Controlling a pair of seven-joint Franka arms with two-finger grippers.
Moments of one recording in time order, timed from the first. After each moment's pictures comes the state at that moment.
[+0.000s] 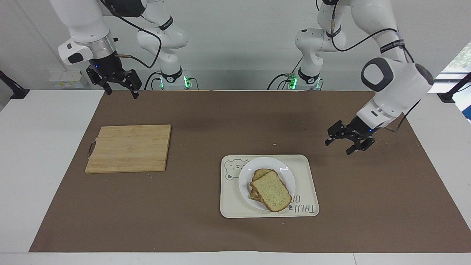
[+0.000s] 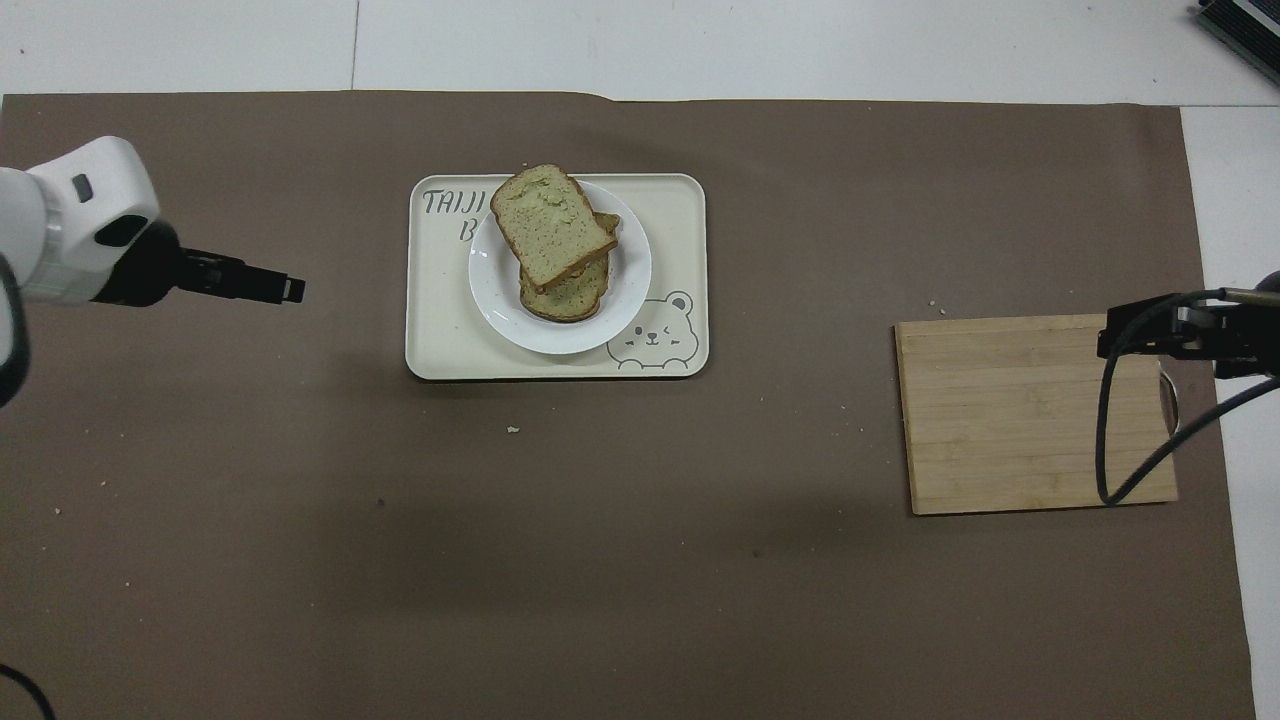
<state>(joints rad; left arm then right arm) -0.13 0.10 0.11 -1.71 -0.31 1.87 0.42 0.07 -0.08 -0.08 -1.65 -0.01 1.59 0.19</state>
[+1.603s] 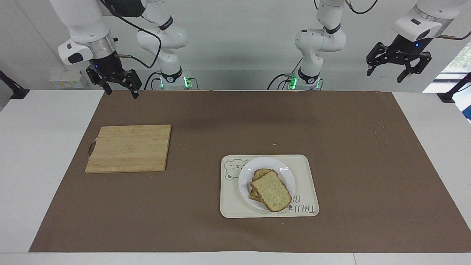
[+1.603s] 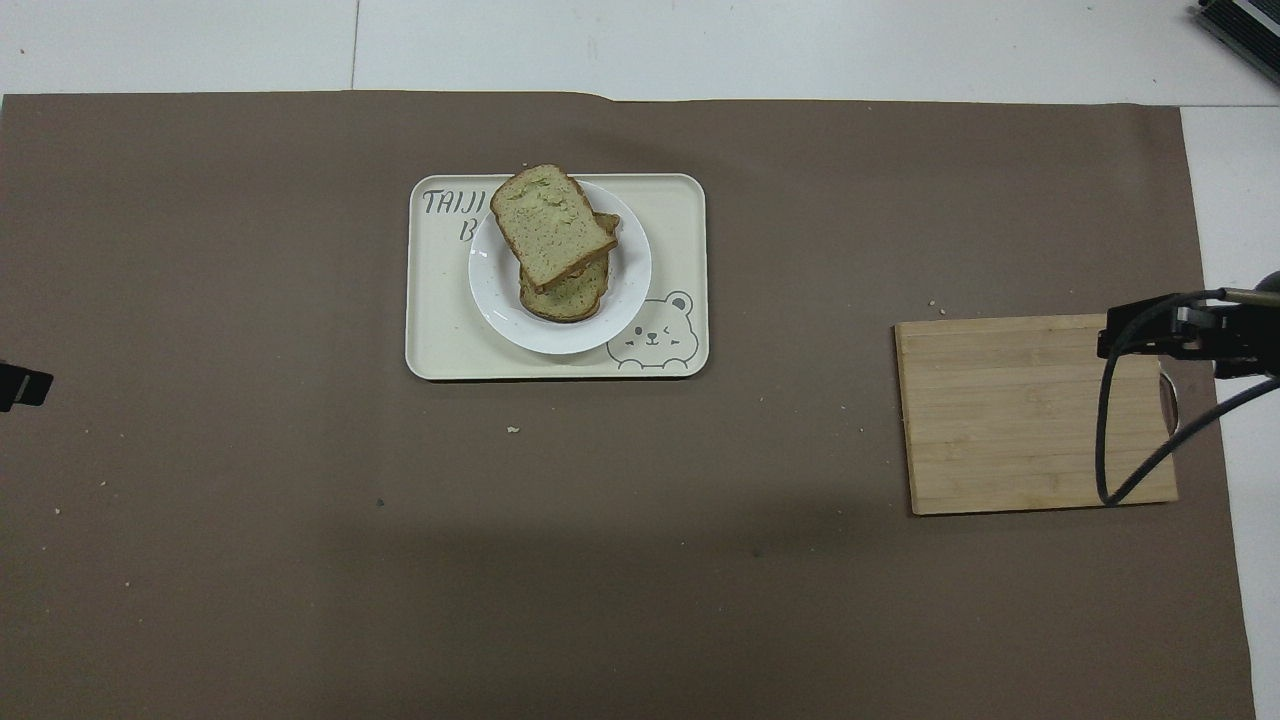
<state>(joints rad) -0.12 -0.04 0.11 -1.41 -0.02 1.35 0.30 0.07 -0.08 -0.08 -1.65 -0.01 1.59 0.19</state>
